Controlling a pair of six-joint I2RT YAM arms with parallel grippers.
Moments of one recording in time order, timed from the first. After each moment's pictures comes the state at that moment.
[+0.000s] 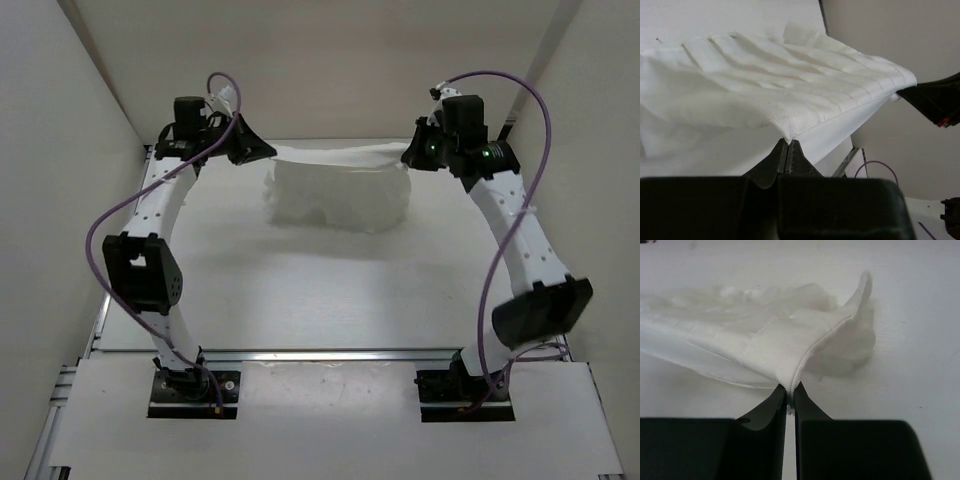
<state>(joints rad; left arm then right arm) -0.10 1.87 1.77 -0.45 0.76 -0.55 0.25 1.64 1.80 -0.79 -0.09 0.29</state>
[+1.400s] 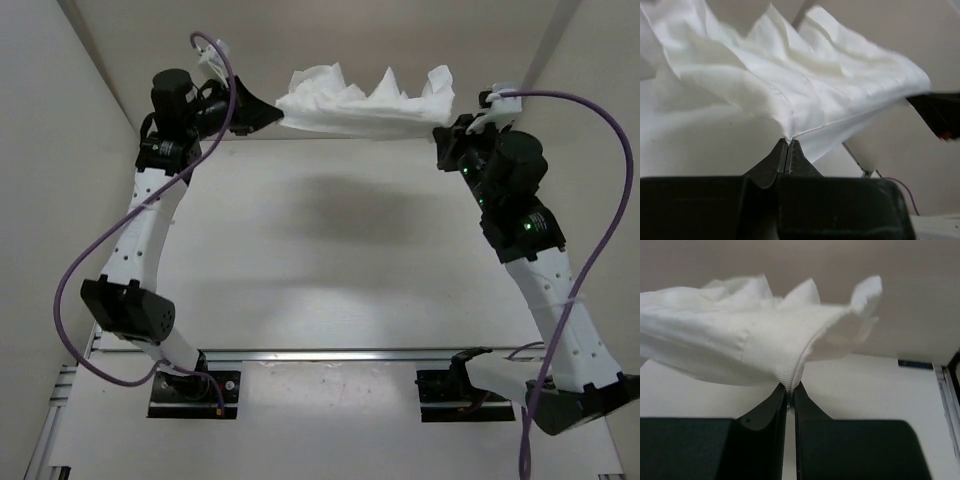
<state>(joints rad) -0.14 1.69 1.89 -0.31 0.70 -0.55 0.43 1.12 1.43 -0.28 0.16 0.07</state>
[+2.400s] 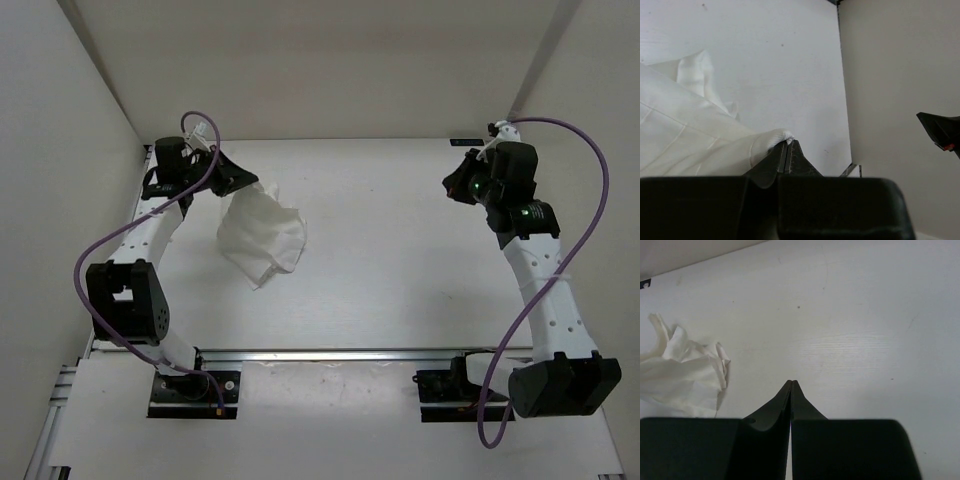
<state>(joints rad) 0.02 1.58 1.25 -0.12 0.77 -0.70 0.09 1.17 1.28 -0.54 -0.13 0.33</state>
